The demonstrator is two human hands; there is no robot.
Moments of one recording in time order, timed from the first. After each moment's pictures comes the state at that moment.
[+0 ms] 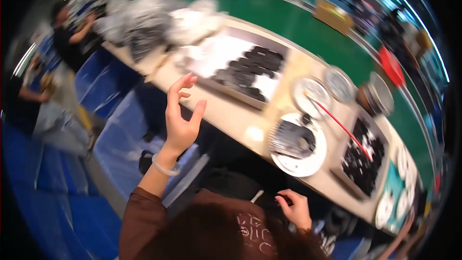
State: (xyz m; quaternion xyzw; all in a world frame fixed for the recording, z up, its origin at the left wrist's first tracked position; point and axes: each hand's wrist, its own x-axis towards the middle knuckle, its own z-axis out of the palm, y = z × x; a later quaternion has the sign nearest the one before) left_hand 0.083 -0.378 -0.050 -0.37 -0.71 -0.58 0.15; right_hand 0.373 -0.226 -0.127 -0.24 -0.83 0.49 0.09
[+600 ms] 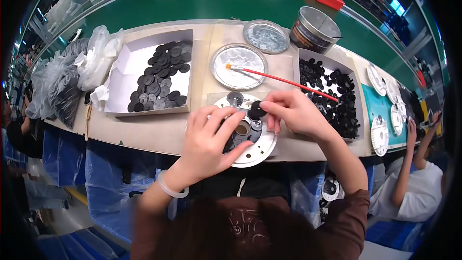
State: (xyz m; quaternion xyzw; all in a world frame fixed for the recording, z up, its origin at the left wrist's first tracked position) left_hand 0.162 -0.265 -0.039 -0.69 -0.62 -0.37 0.07; right_hand 0.305 -0.118 -0.012 -0.28 -0.72 0.64 0.06
